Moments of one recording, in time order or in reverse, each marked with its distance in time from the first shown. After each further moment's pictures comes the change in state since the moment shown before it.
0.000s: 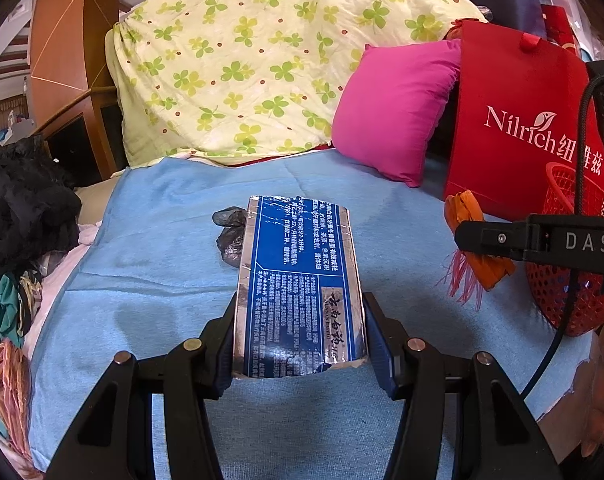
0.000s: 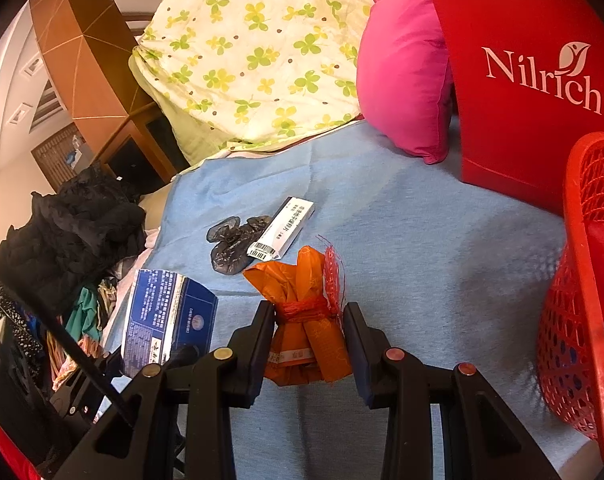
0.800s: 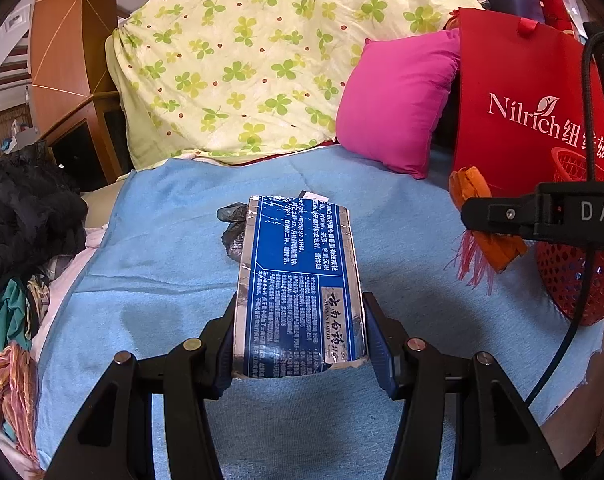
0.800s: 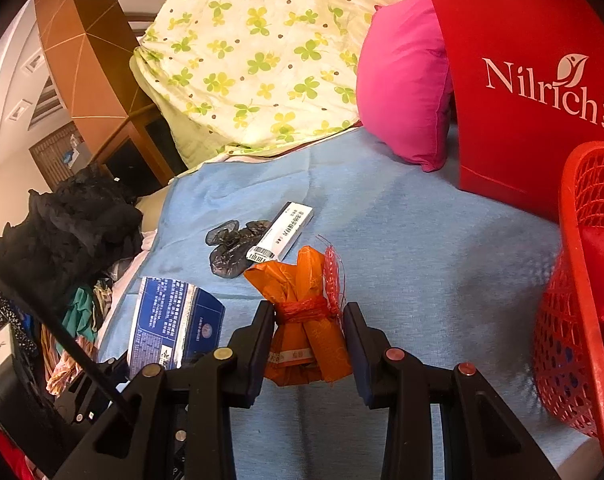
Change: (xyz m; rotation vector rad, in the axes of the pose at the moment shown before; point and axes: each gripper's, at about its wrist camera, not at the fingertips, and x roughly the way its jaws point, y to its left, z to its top) left arm 0.002 -0.006 -0.001 0.024 0.007 0.038; right arm -0.003 0.005 0.000 -0.022 -0.029 -0.017
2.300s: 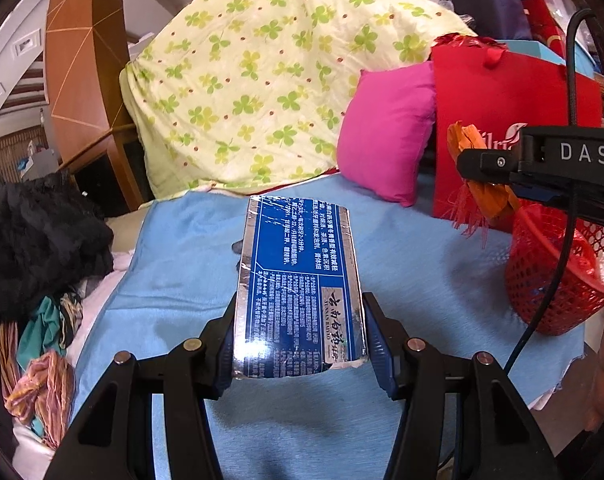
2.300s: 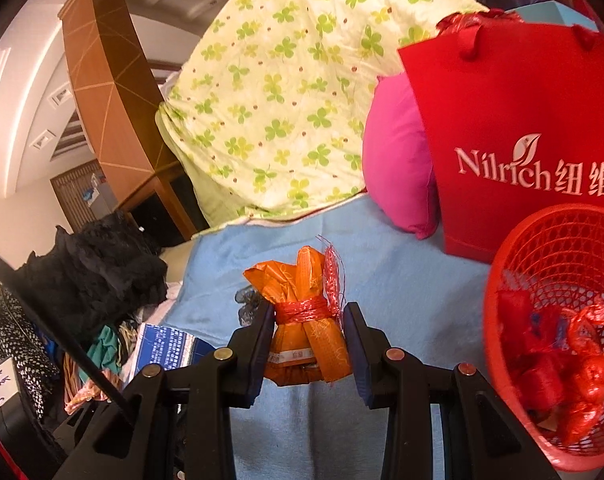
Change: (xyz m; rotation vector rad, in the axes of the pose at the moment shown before) left arm -0.079 -0.045 0.018 0.029 -0.074 0.072; right arm -0.094 -0.006 0.010 0.005 -0.237 0.065
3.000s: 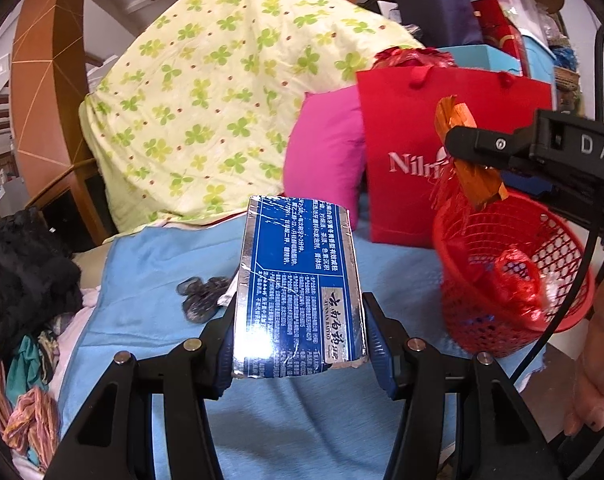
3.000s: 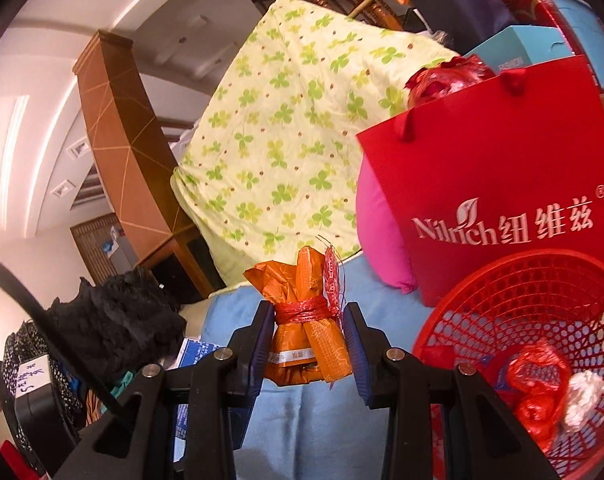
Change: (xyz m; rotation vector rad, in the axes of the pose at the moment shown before) left arm -0.021 -0.062 0.033 0.076 -0.059 -0.127; right arm -0.070 -0.055 0.020 0.061 -0.202 0.065
